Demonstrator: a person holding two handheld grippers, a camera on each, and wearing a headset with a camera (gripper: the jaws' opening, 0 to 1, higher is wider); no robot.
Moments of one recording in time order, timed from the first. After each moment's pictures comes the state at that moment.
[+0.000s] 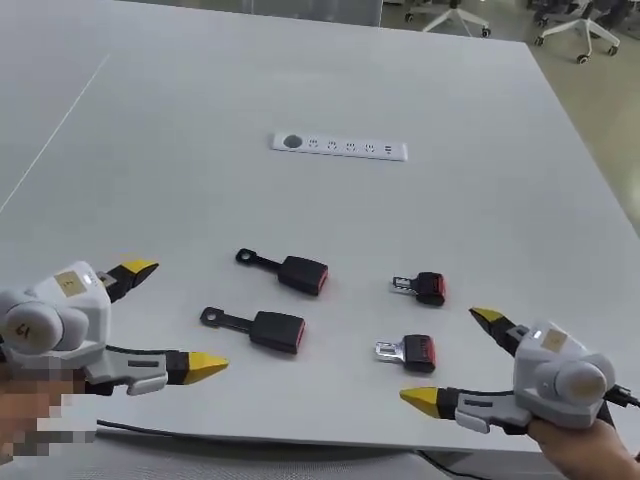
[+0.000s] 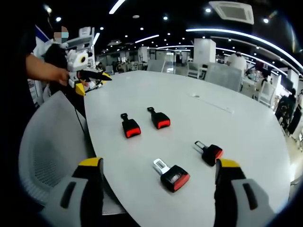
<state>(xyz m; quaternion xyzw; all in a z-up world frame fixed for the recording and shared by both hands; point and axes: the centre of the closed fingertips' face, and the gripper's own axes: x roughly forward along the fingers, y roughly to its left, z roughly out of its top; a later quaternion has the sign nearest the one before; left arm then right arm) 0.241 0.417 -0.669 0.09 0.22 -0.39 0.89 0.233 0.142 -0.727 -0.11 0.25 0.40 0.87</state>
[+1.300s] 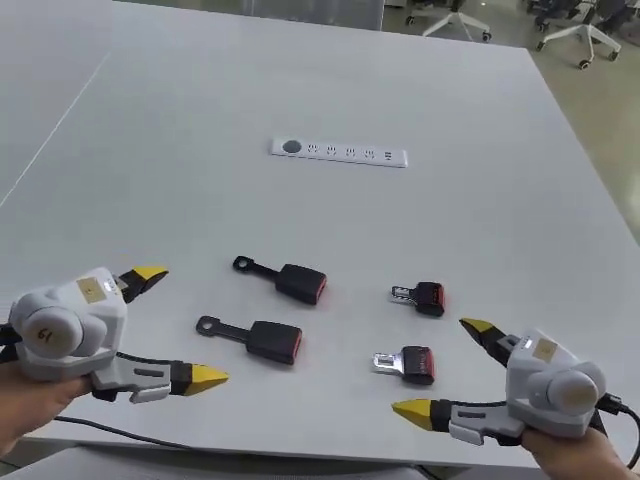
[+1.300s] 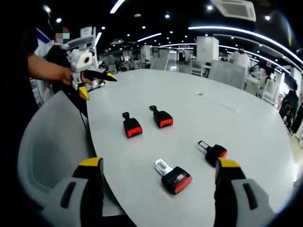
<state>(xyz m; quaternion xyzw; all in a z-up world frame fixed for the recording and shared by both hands) 0.250 0.407 -0.687 0.13 0.24 -0.41 0.87 0.240 0.146 -0.733 -0.11 0.26 0.42 0.86</state>
